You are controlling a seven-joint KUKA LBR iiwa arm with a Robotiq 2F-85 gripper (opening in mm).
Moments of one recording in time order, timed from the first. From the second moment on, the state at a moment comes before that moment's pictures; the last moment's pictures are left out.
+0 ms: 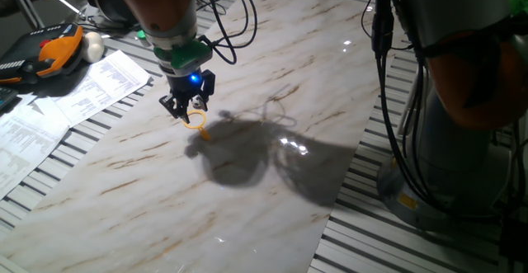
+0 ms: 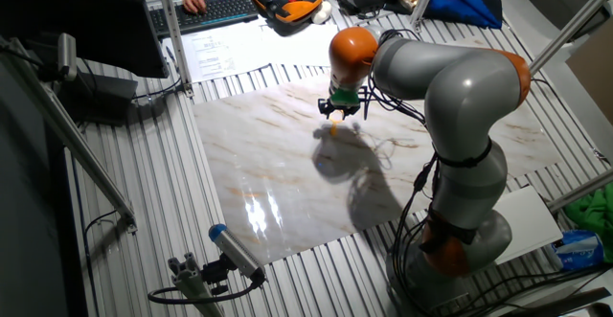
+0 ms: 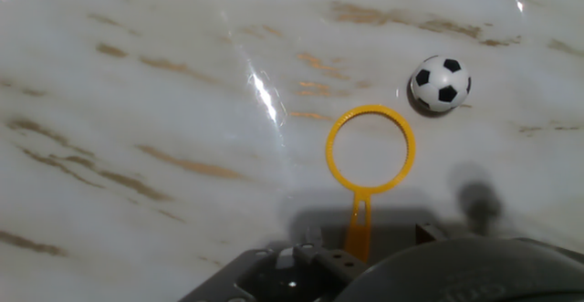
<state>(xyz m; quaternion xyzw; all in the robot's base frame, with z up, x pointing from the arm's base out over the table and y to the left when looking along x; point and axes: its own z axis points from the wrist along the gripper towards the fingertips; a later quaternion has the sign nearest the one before) 0.547 0.082 0.085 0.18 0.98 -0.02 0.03</state>
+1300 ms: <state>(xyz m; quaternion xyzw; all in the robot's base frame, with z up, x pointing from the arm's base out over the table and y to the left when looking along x) 0.566 0.073 0.080 0.15 0.99 -0.02 0.00</state>
